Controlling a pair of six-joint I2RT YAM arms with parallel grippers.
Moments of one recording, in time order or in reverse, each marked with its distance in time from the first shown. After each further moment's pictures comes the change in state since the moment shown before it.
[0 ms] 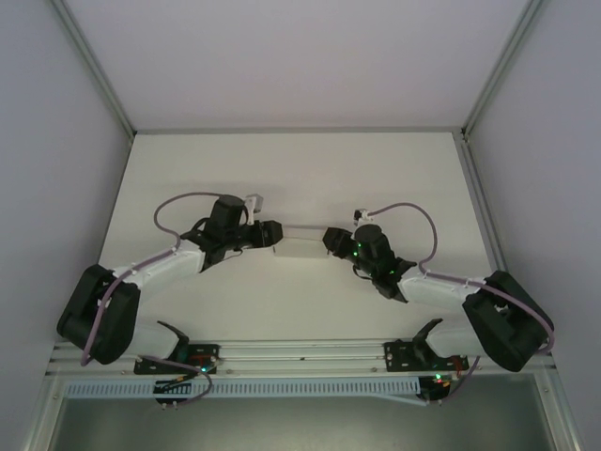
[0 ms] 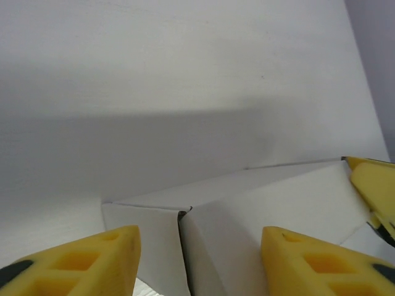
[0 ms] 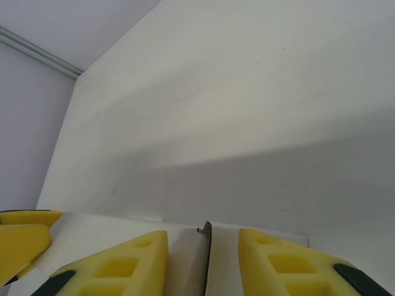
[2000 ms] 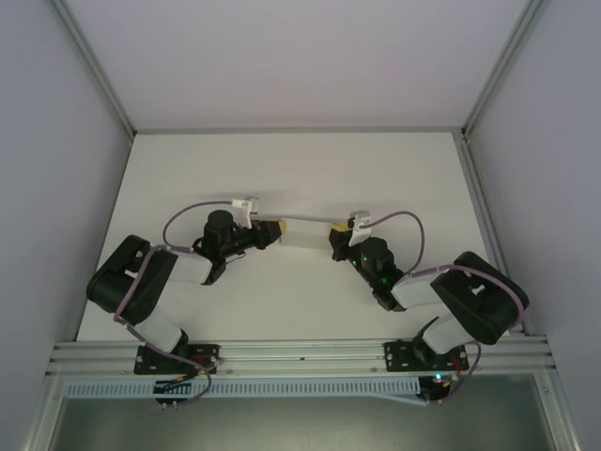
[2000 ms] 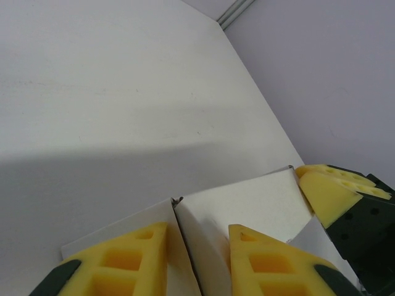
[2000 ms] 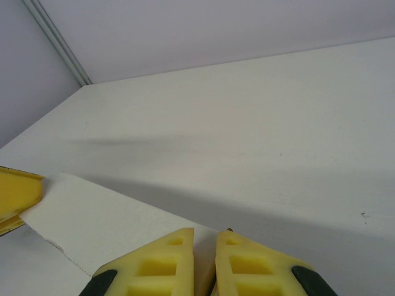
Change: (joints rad) left arm 0.056 0.262 -0.222 0.846 0.181 -0.060; right arm 0.021 0.188 -0.116 0.525 0.126 -0.495
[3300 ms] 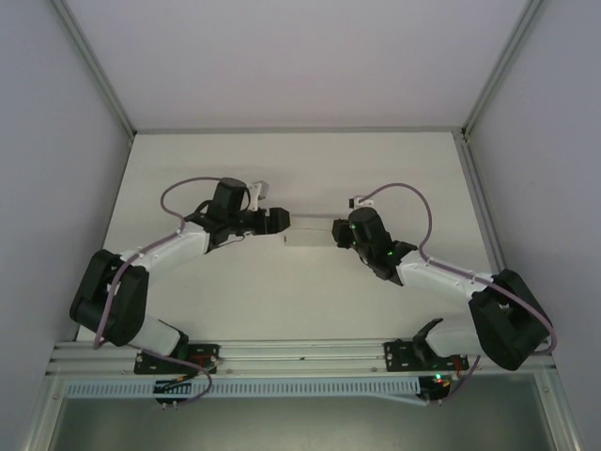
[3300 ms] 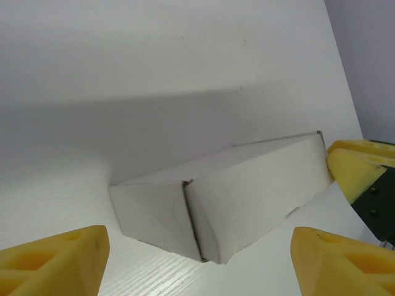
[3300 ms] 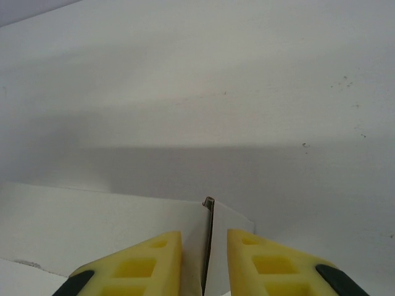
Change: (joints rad) left arm 0.017 -0.166 0.399 -0.954 -0.068 0.125; right arm -0.054 -0.191 0.340 -0.915 0.021 0.212
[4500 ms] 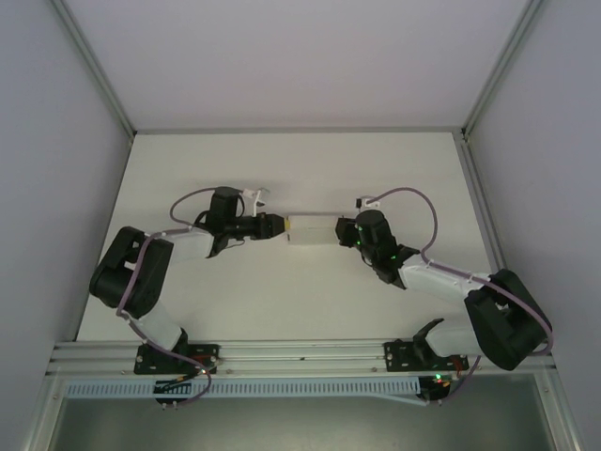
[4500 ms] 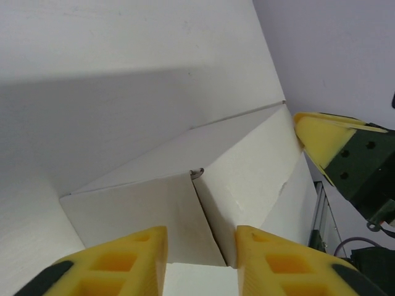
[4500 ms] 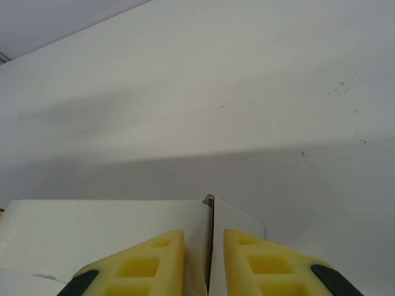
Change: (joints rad) left arm 0.048 0.210 -0.131 0.457 0.330 -0.057; right arm -0.044 0.008 -0.080 0.164 -0.030 0.038
